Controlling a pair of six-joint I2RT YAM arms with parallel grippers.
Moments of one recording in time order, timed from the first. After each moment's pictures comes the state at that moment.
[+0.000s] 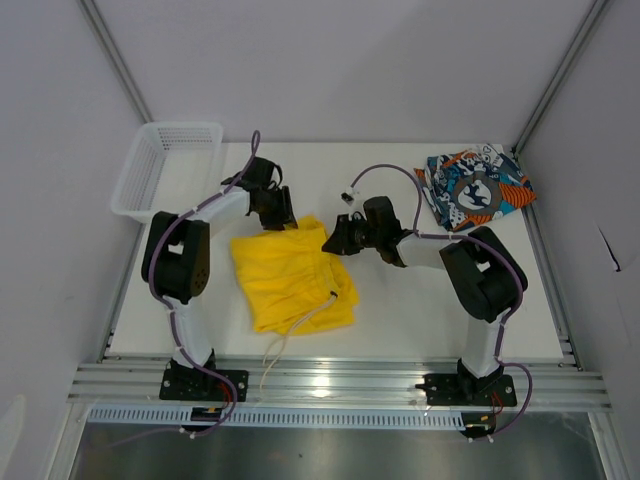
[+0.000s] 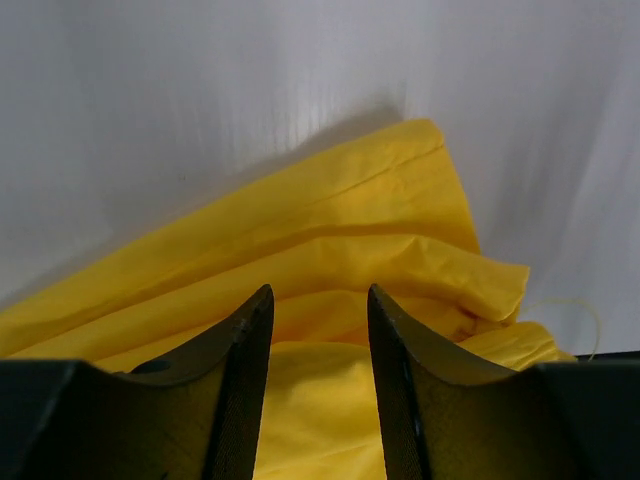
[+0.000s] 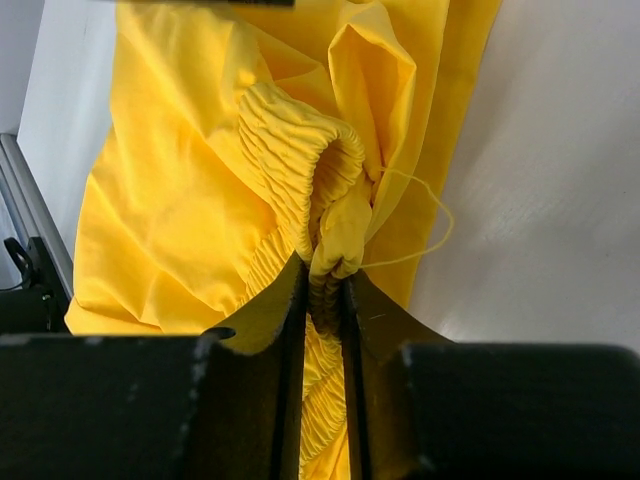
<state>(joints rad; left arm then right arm) -0.28 1.94 1.43 -0.51 0.21 -0.43 0.57 1.90 1.01 0.34 -0.49 0.45</state>
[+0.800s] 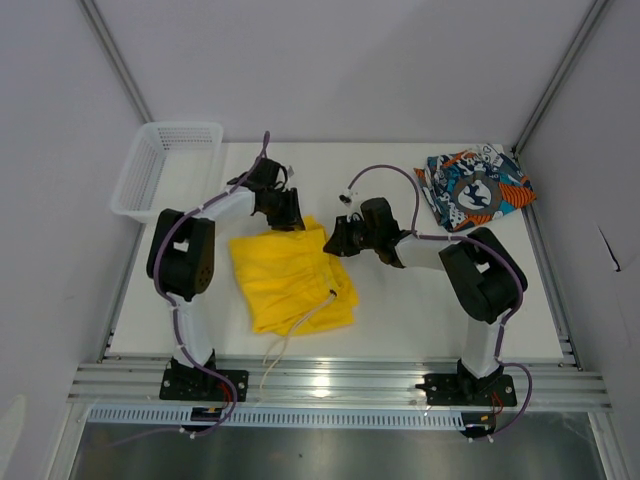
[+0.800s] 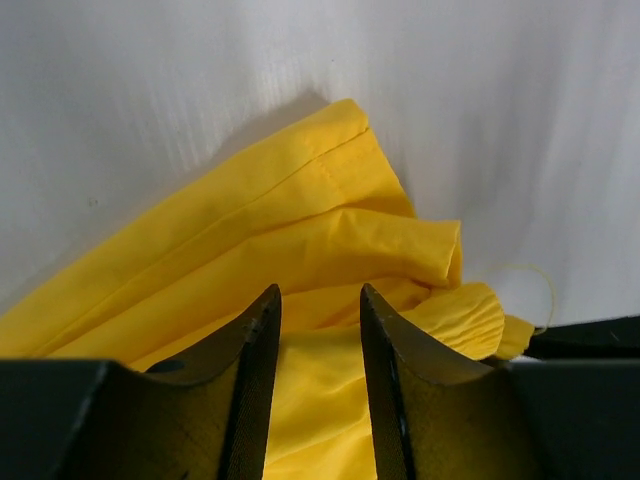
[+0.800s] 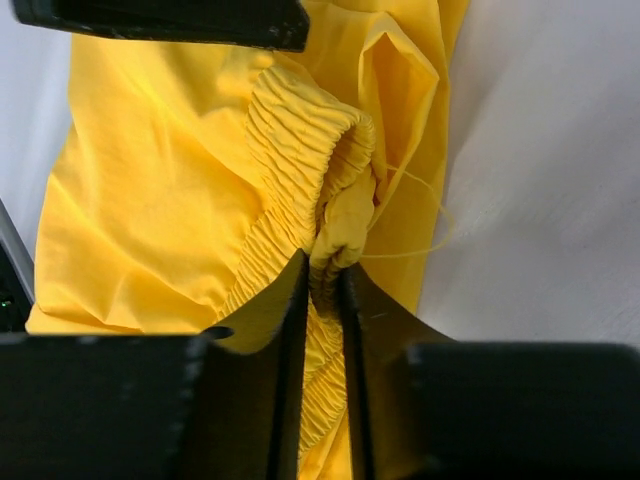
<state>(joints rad) -0.31 1.97 1.42 -0.49 0.33 -0.37 0.59 1.89 1.02 0.31 -0.42 0.40</state>
